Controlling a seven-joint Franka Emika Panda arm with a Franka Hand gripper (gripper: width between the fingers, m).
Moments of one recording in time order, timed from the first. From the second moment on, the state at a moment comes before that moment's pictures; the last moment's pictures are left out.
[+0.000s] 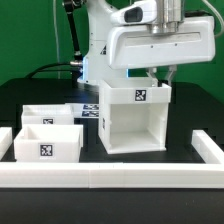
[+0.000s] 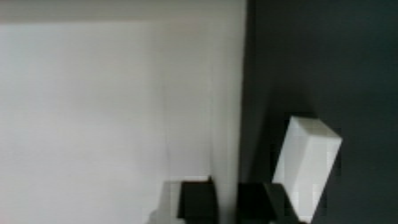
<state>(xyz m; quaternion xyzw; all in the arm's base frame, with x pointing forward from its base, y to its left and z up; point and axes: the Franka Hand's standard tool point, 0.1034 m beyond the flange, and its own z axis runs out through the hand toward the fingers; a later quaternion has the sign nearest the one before) 0.502 0.083 0.104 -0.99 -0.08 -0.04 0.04</state>
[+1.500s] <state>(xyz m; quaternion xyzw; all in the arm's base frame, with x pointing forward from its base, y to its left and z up) 0.588 0.092 0.108 -0.98 0.14 -0.08 0.08</state>
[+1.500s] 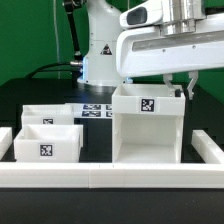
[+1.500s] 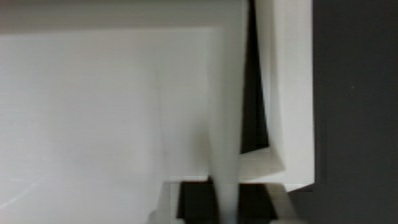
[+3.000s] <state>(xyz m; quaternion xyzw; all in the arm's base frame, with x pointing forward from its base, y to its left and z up) 0.615 0.089 0.115 -0.77 0.62 -0.03 0.16</state>
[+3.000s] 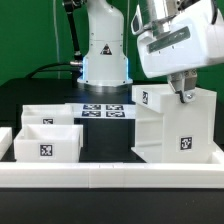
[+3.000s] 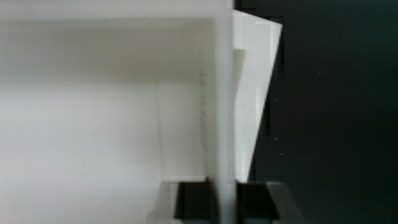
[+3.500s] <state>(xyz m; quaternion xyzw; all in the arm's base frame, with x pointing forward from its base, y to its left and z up) 0.628 0.088 0.112 -0.73 0.66 -0.02 0.17</state>
